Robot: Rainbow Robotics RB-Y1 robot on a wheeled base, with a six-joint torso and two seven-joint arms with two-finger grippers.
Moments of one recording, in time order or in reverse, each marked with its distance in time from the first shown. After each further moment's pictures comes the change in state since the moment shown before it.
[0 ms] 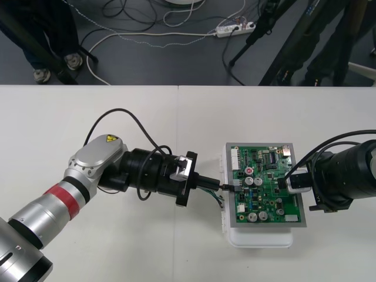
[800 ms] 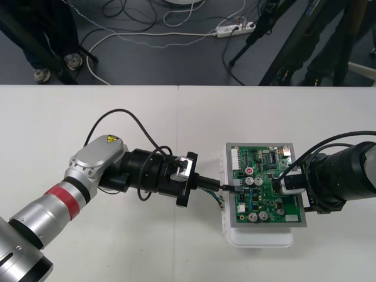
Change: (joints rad) right arm -0.001 0.033 0.008 0.001 -0.001 0.000 -0.001; left arm 0.000 -0.001 -0.004 0.002 0.000 0.003 0.000
